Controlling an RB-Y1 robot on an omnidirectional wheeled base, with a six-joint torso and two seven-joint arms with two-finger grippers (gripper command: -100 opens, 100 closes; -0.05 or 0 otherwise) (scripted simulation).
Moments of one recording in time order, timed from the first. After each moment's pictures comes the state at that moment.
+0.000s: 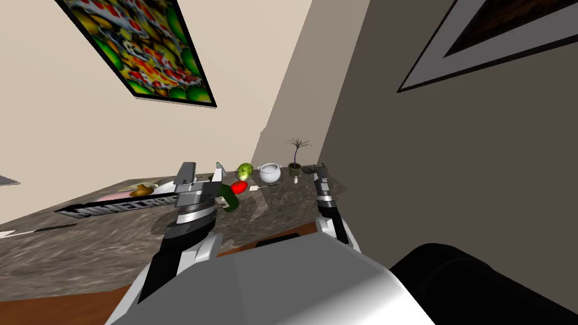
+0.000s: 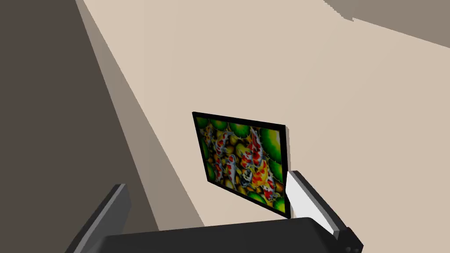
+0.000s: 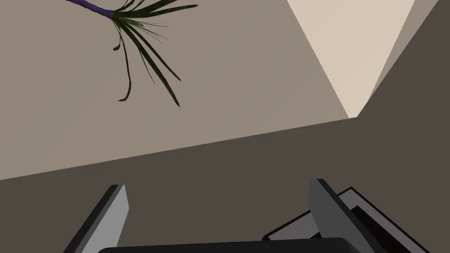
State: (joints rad) left arm 0.49 0.00 -0.02 -2.37 -0.11 -0.50 0.04; right arm 0.51 -0.03 0.02 -2.24 0.01 -0.41 0.12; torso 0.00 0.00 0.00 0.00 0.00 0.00
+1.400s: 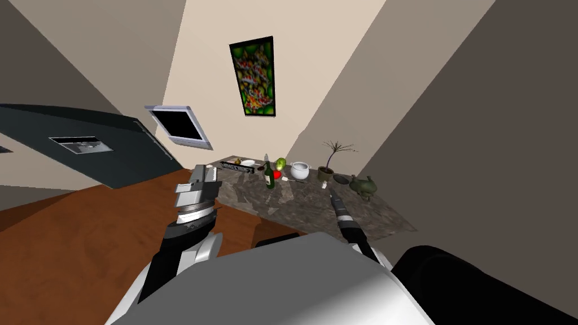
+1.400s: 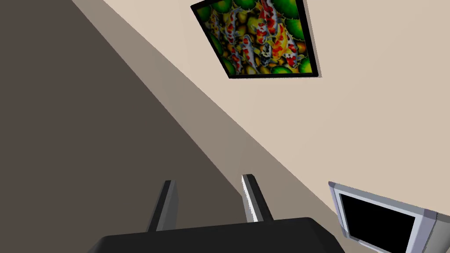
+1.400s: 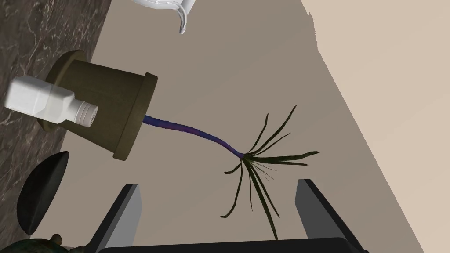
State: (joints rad) left arm 0.49 0.00 -0.02 -2.37 -0.11 -0.50 0.04; right arm 0.80 -0.16 -0.18 -2.15 0.00 -0.28 0.13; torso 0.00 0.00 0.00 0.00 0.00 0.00
